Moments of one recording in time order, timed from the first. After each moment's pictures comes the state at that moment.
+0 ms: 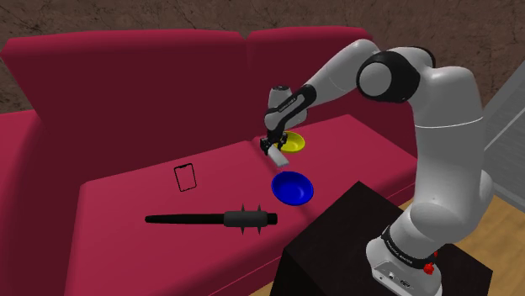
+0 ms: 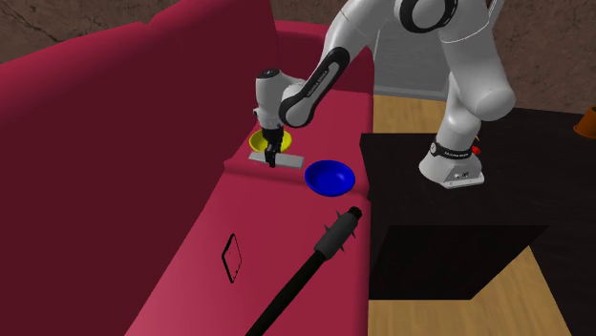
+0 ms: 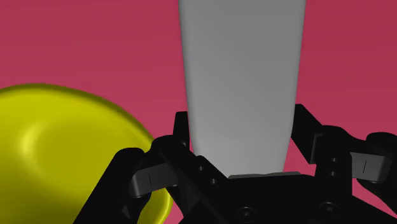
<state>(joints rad) -0.07 0.59 0.01 -1.92 -0.03 2.51 0.18</state>
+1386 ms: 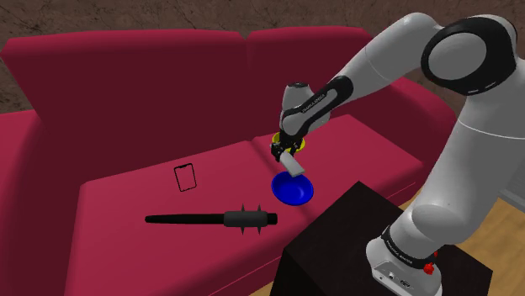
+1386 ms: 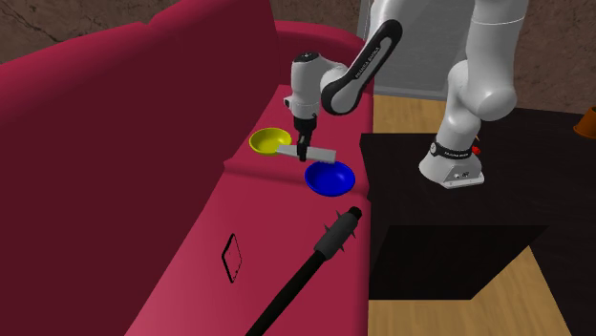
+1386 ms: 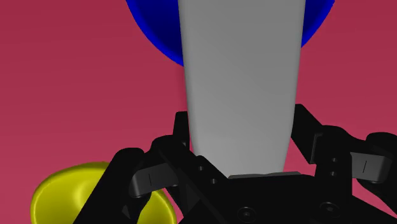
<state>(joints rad) -0.03 0.20 0.03 -2.36 -0.03 2.55 0.24</state>
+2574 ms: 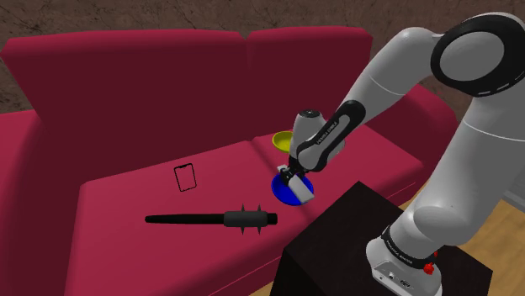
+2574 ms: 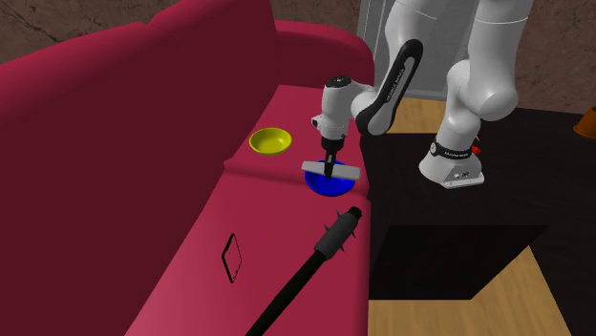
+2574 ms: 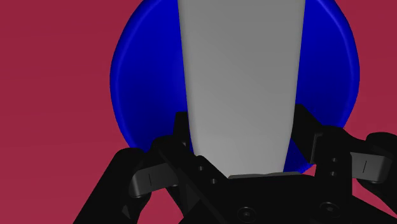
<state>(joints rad) 0.01 0.16 0.05 -2.65 -0.05 2.81 0.33</state>
